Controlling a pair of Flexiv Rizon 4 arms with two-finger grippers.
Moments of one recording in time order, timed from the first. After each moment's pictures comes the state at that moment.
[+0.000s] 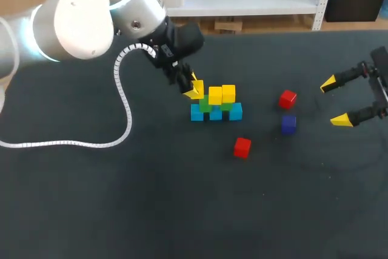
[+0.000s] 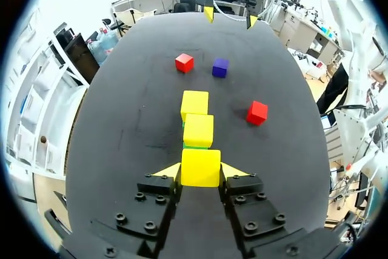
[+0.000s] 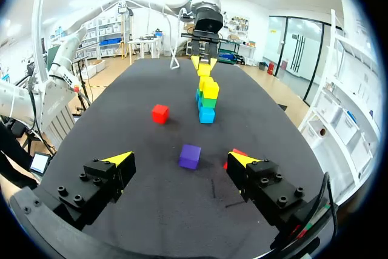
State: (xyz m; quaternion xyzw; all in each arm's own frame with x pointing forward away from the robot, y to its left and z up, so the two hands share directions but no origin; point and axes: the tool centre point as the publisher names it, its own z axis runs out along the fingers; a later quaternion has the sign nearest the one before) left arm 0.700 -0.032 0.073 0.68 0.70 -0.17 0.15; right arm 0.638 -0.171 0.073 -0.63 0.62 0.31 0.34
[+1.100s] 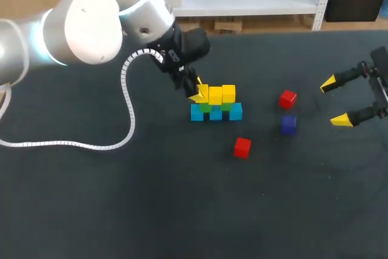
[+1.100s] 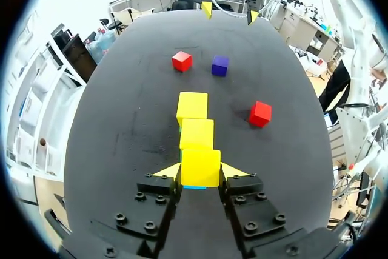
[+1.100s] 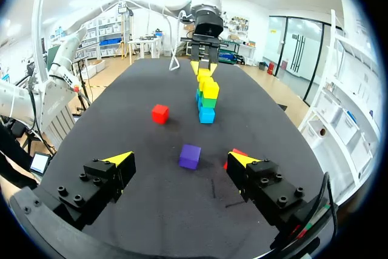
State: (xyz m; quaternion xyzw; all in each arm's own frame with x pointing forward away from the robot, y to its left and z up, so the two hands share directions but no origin) left arm 0.699 -0.042 0.061 0.68 0.70 -0.17 0.14; right arm 0.638 -0.171 0.073 -0.63 0.62 0.31 0.34
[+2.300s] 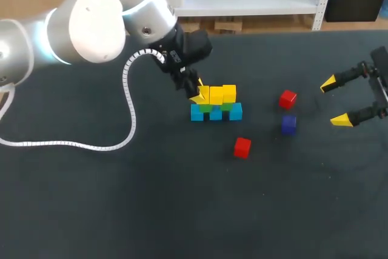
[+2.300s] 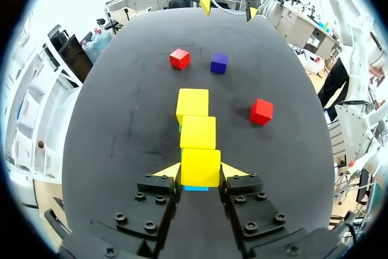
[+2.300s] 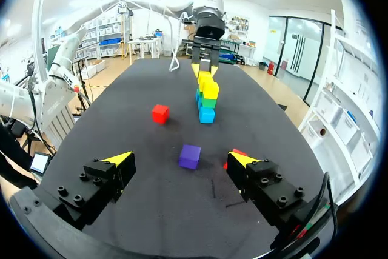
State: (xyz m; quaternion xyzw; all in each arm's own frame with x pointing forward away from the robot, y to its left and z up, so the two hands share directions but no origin) left arm 0.702 -0.044 0.054 0.69 0.69 -0.17 0.14; right arm 0.638 -0.171 0.073 -0.63 0.62 0.31 0.34
